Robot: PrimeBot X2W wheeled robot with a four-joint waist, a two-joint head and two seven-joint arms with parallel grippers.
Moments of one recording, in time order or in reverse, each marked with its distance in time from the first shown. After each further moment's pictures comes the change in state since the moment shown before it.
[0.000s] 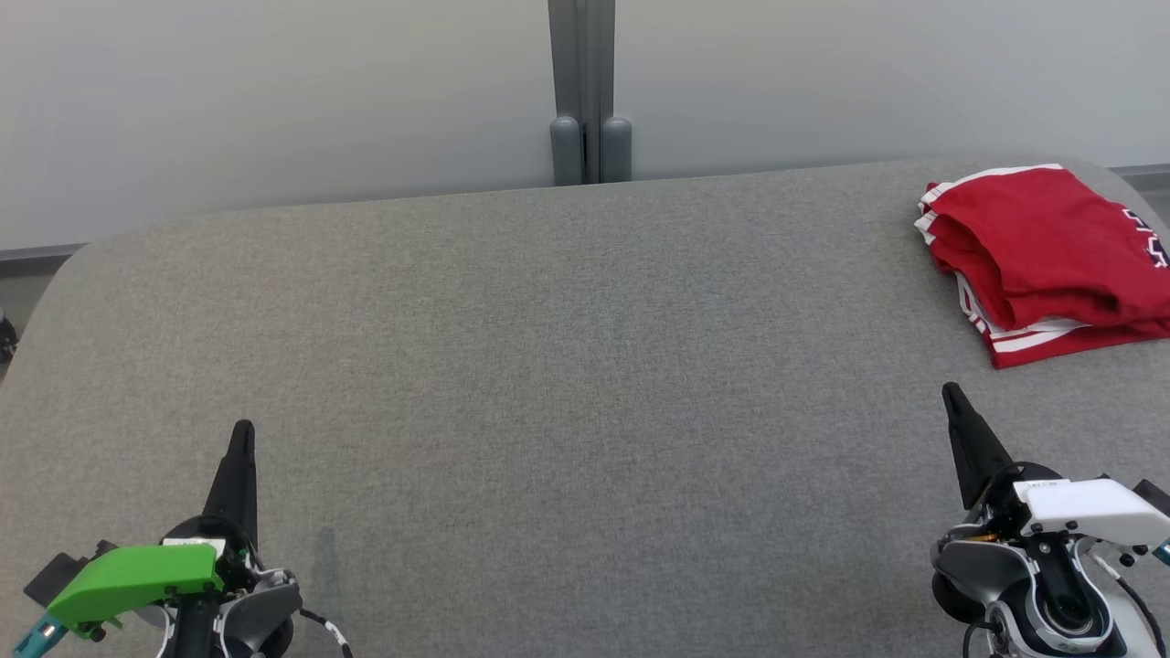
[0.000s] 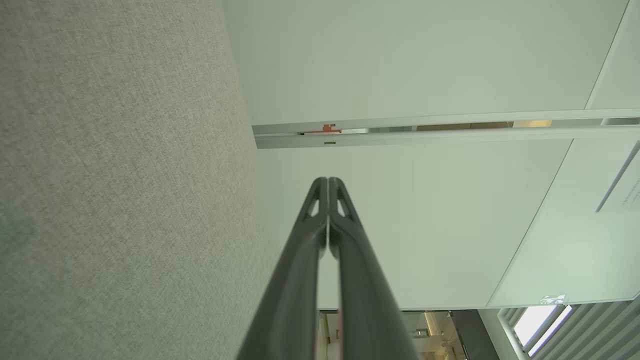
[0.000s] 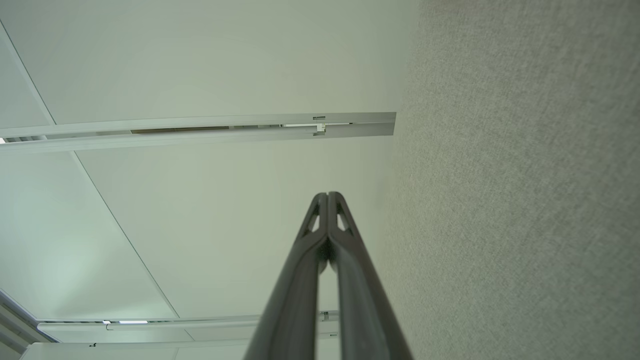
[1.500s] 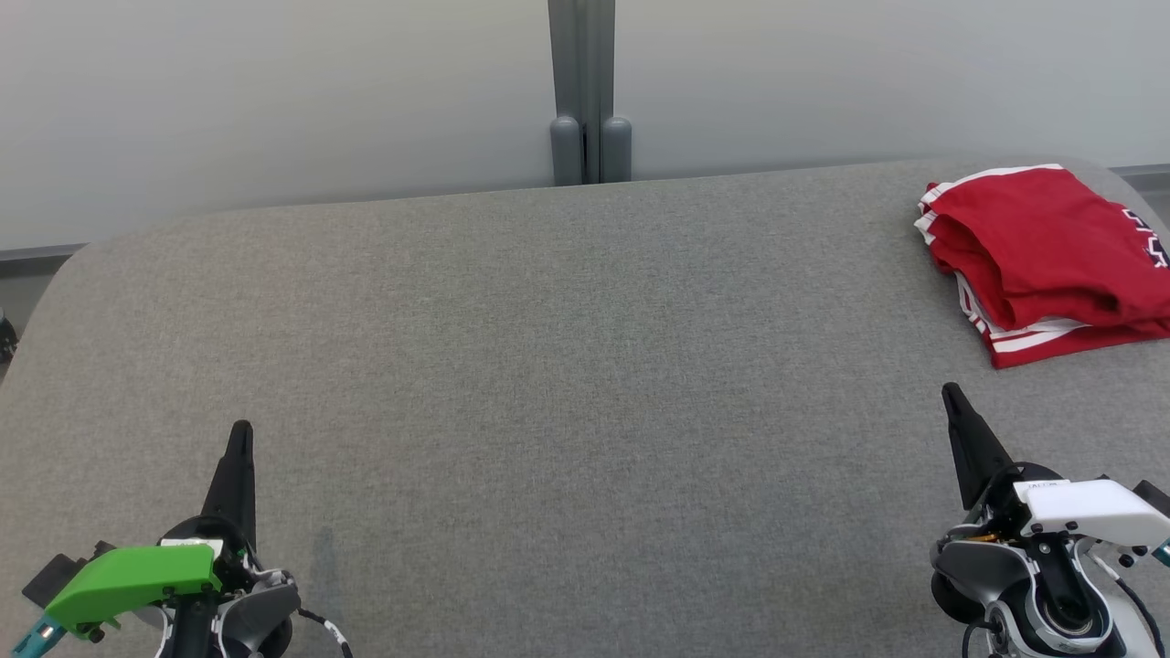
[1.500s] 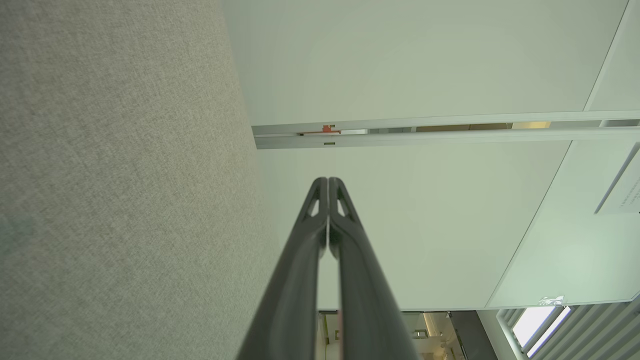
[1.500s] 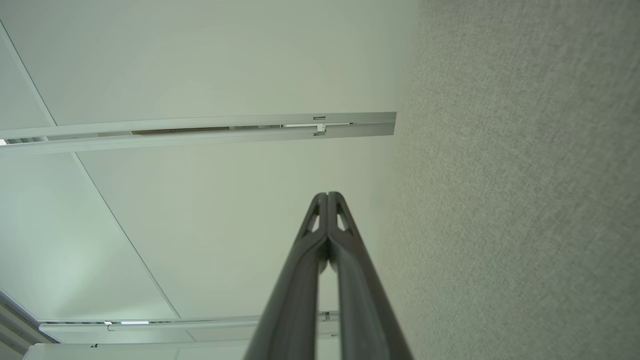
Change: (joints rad) left arm -0.001 -0.010 0.018 0.001 0.008 0.000 0.013; right arm 0.000 0.008 -0.011 0.000 -0.006 0.000 0.009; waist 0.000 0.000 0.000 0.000
